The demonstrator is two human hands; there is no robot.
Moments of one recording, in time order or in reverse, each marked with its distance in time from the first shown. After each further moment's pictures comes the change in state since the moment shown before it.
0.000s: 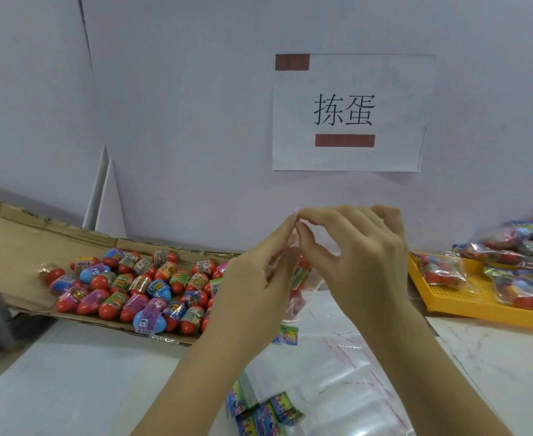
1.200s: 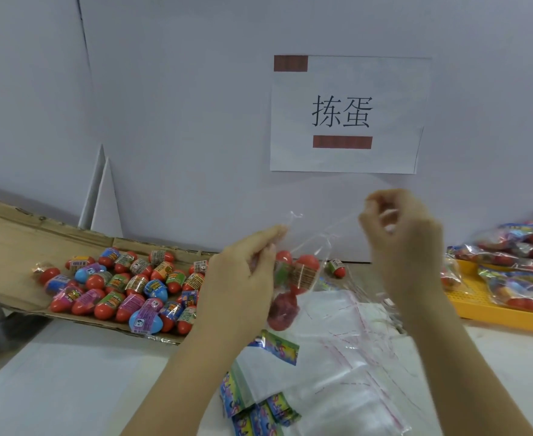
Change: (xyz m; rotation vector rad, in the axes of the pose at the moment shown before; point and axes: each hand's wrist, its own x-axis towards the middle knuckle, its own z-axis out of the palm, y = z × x) left_hand 0.005 -0.002 -0.005 0.034 0.143 -0.118; right_hand 0.000 0.044 -0.009 0.112 -0.103 0.517
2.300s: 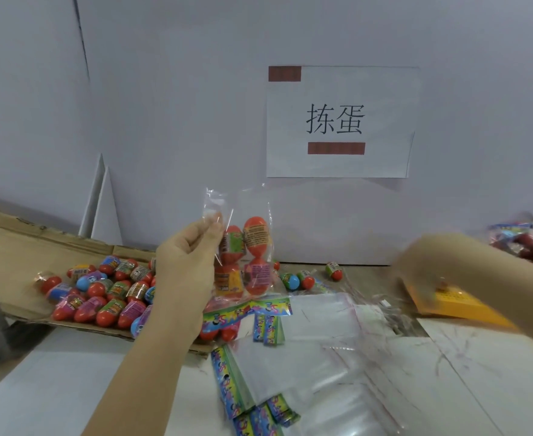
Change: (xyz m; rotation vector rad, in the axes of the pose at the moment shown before) left_hand 0.024 -0.005 -0.031 -0.456 0.241 -0.353; right_hand 0.062 0.051 -0.021 -0.250 -1.258 0.667
